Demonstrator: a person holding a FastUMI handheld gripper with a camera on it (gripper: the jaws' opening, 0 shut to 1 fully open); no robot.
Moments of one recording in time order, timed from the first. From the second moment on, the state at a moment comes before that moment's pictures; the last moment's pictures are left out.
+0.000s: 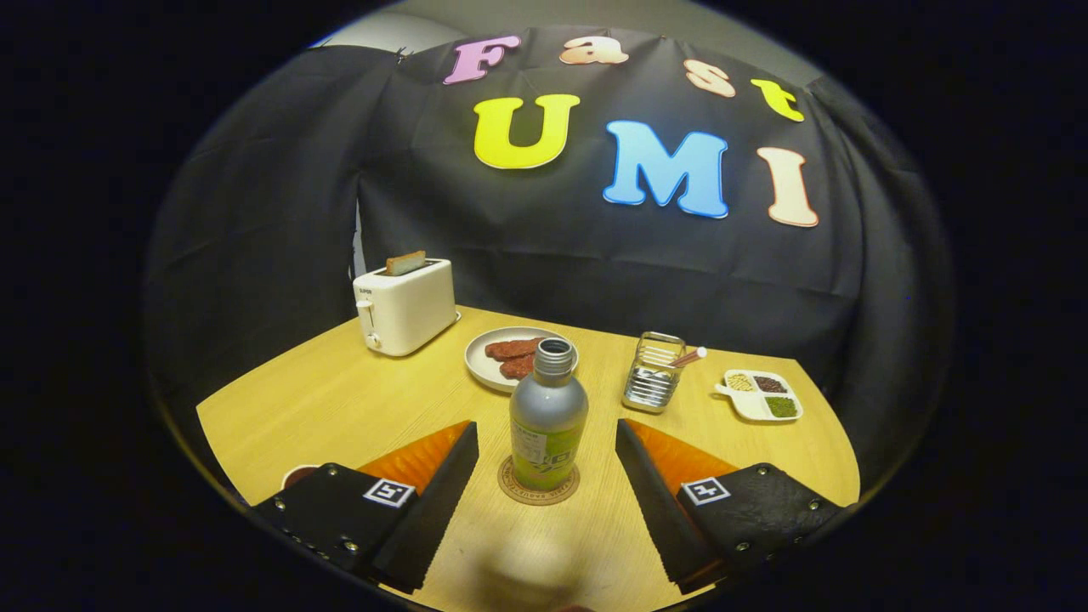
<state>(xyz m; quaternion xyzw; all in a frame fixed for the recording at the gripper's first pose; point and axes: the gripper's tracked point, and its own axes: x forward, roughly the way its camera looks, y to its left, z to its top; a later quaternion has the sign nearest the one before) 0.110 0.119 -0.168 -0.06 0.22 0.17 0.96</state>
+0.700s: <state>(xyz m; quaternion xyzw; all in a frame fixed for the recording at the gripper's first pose) 0.015 0.077 -0.066 0.03 0.13 0.08 0.99</state>
